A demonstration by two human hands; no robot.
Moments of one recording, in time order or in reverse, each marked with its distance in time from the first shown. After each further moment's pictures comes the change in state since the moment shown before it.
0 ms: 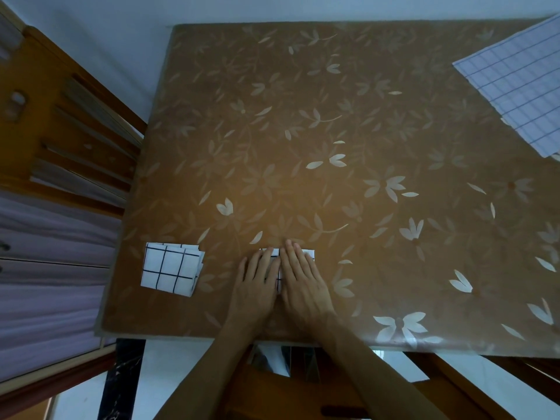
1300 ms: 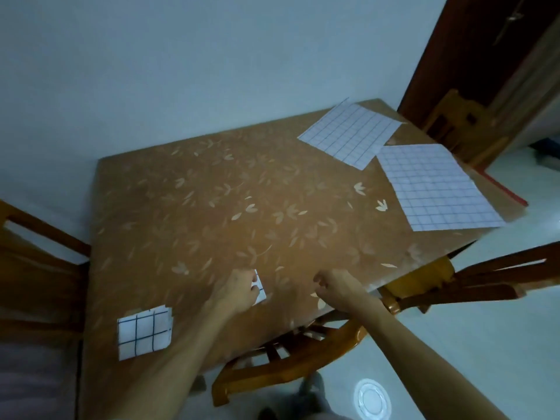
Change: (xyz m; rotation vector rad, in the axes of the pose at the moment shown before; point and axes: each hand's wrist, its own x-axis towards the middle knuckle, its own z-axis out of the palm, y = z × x) left_hand -0.027 0.064 -0.154 -0.077 -0.126 0.196; right_hand -0.152 0.041 -0.166 0.312 -0.069 0.634
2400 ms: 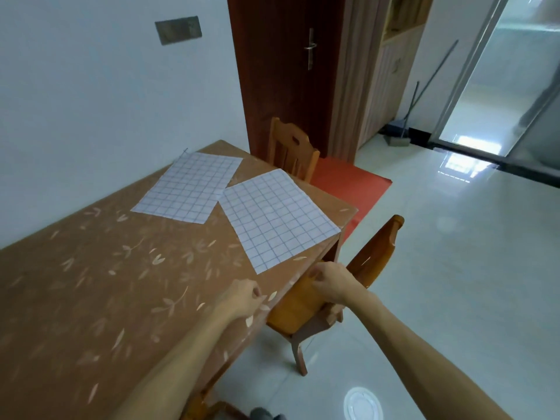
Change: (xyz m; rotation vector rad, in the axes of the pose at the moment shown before) left_hand 0.144 0.451 0.053 0.110 -0.171 0.342; right_hand -0.070 0.386 -0.184 0.311 0.330 0.278
